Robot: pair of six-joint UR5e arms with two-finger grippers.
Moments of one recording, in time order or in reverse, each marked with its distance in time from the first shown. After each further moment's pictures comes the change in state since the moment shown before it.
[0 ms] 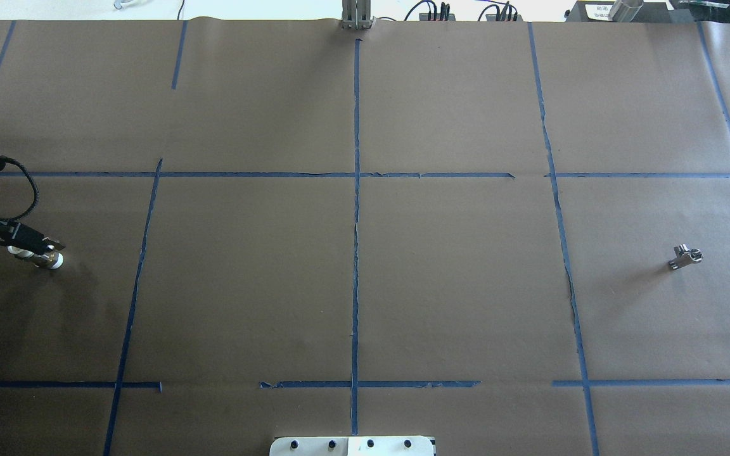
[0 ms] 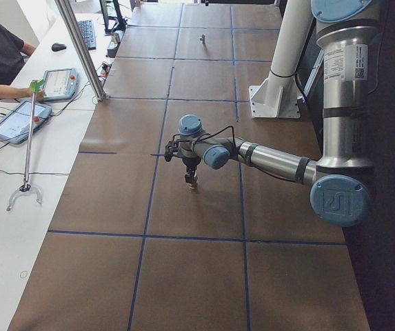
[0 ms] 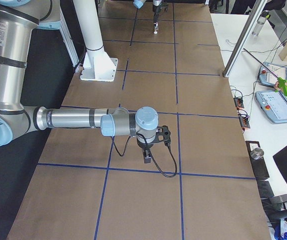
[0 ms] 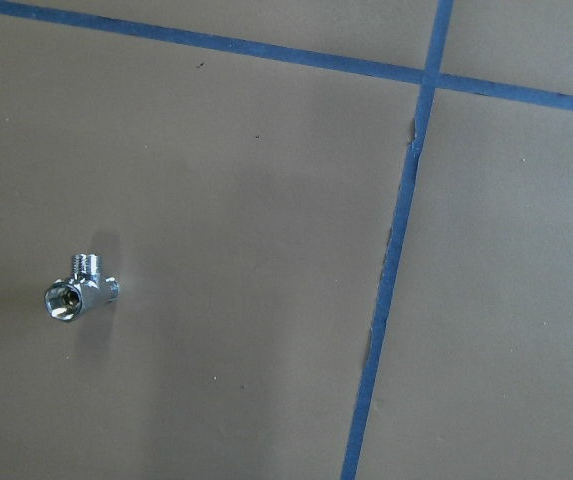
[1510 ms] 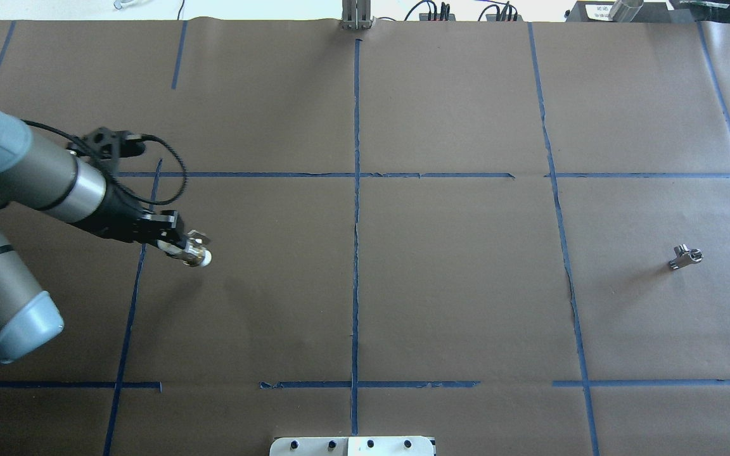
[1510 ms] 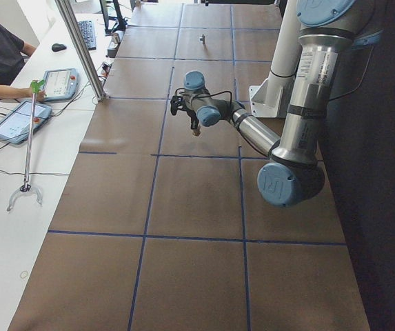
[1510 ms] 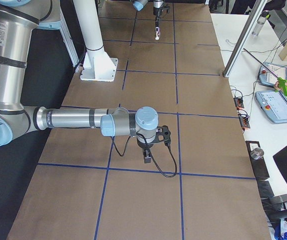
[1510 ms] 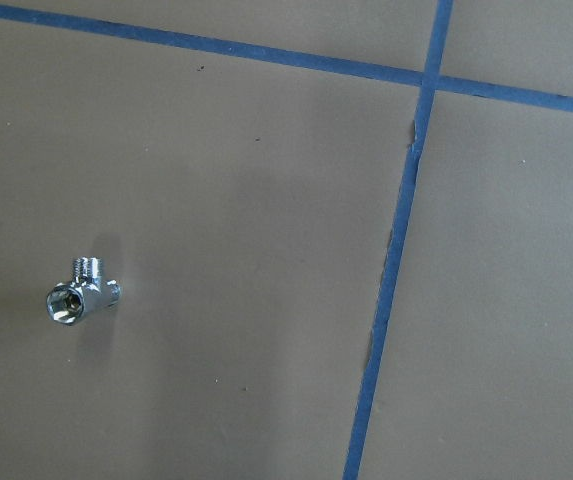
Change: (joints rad) left arm 0.233 -0.352 -0.092 0.075 0.010 -0.478; right arm 0.000 0.000 0.000 0.006 0.001 0.009
